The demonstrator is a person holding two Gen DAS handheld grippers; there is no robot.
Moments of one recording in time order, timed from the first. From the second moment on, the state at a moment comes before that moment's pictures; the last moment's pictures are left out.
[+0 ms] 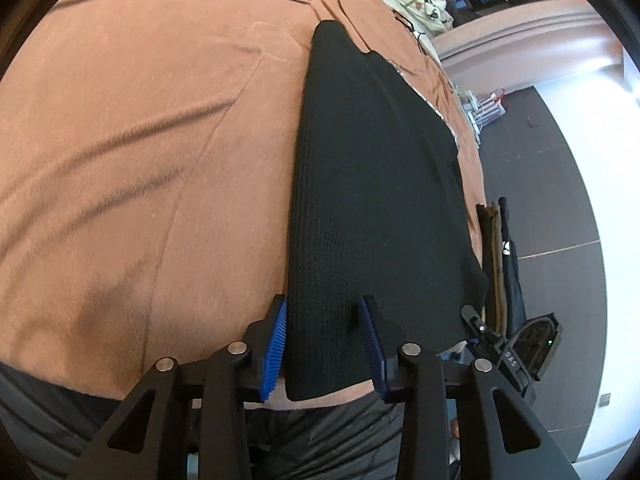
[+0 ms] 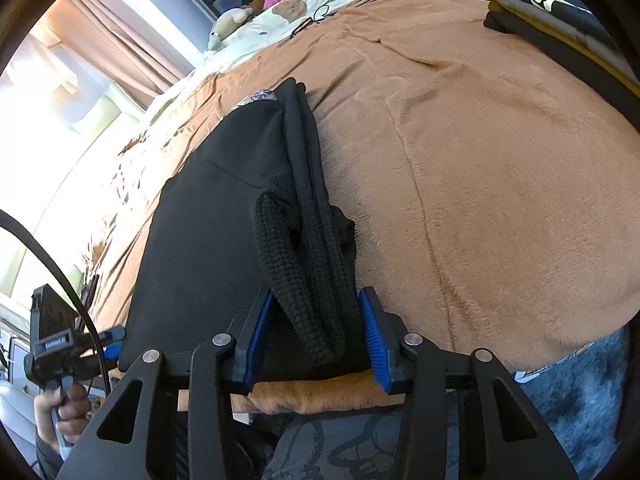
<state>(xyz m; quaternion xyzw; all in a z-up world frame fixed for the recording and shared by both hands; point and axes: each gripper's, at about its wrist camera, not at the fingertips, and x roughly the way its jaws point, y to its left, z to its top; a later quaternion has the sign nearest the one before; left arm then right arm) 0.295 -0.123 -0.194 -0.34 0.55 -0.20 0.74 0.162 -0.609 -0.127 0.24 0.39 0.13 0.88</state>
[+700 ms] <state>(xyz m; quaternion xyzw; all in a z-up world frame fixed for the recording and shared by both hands) 0.299 -0.073 -0.169 -0.34 0.51 -0.21 0.76 0.157 -0.567 -0.121 0.26 0.42 0.16 0.85</state>
